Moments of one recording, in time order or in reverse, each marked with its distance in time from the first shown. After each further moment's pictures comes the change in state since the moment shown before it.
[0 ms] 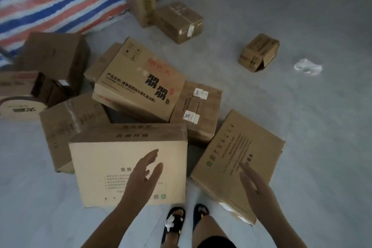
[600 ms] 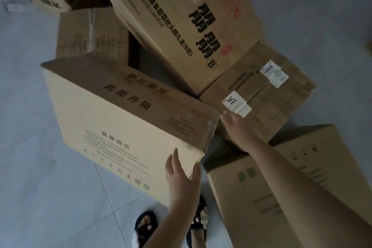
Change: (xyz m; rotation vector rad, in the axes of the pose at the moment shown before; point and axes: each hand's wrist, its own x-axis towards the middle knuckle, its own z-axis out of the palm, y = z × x) left_hand 0.231 -0.131 0.235 -0.169 0.449 -0.690; right_hand 0.443 0.044 0.213 -0.434 -0.696 -0.199
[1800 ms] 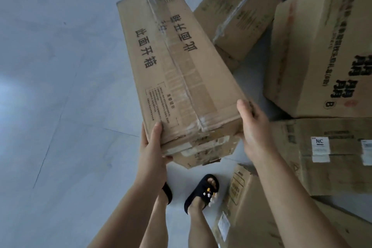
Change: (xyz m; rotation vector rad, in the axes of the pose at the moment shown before) left_hand -0.081 -0.154 -0.243 -1.272 0.523 -0.198; right_hand -0.159 -0.186 0.218 0.329 -0.288 -0.247
